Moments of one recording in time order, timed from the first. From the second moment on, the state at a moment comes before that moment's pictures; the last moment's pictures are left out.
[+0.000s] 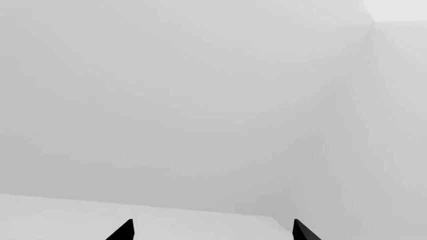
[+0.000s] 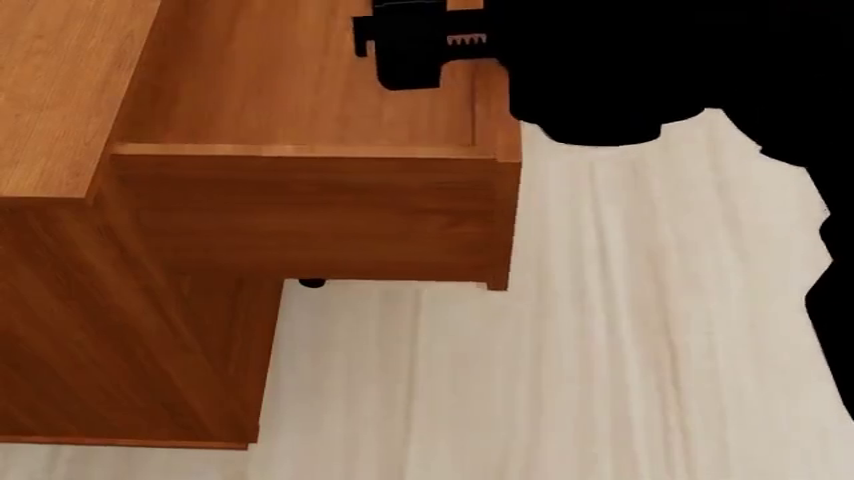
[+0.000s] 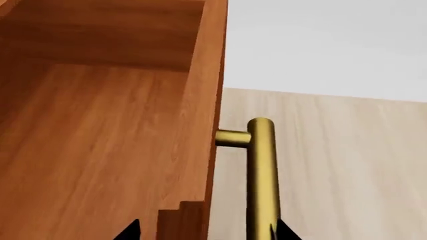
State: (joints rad) left arm -0.46 -0.33 -0.43 0.67 -0.51 -0.46 -0.92; right arm 1.77 0.40 -0.90 0.40 1.83 1.02 1.00
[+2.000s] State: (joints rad) left arm -0.46 -0.37 -0.37 0.66 -0.48 -0.48 -0.93; right arm 1.77 1.10 -0.86 -0.81 2.24 0.53 1.52
